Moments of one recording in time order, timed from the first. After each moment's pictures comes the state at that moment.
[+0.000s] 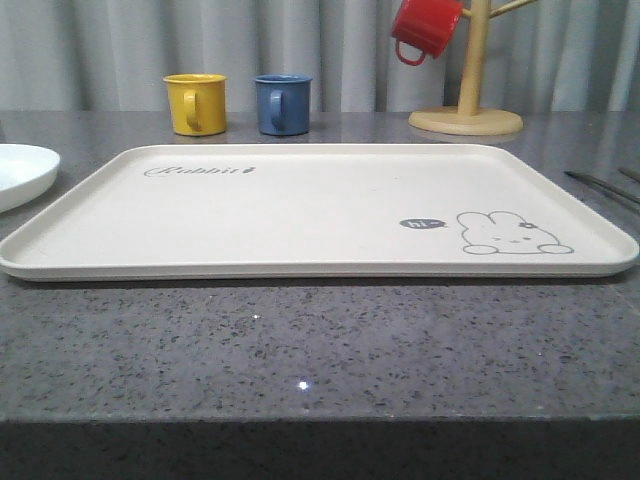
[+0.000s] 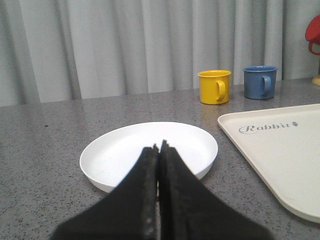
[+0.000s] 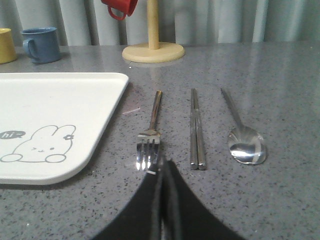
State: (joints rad) left arm -0.04 -0.01 0.01 0.04 0.00 0.07; right arm 0.03 -0.01 0.03 0.13 0.14 -0.03
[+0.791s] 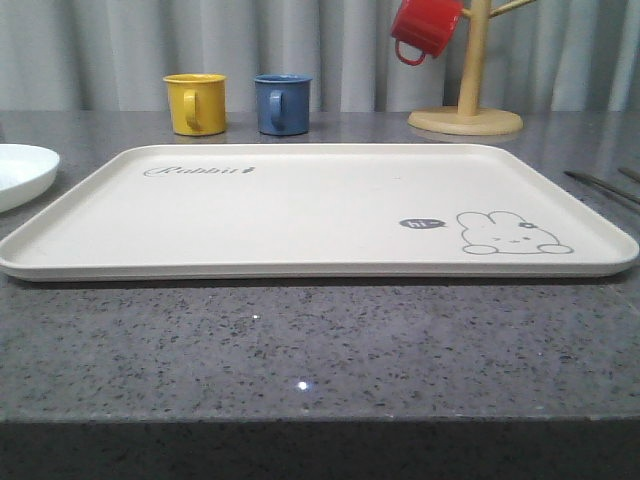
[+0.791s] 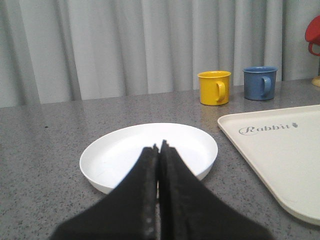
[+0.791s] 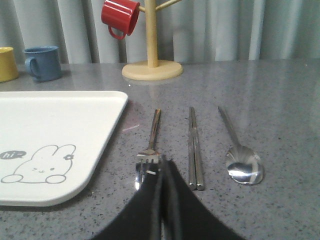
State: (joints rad) left arm -0.04 -0.01 0.01 0.04 -0.02 0.07; right arm 0.03 -0.01 0.03 0.14 0.07 -0.03
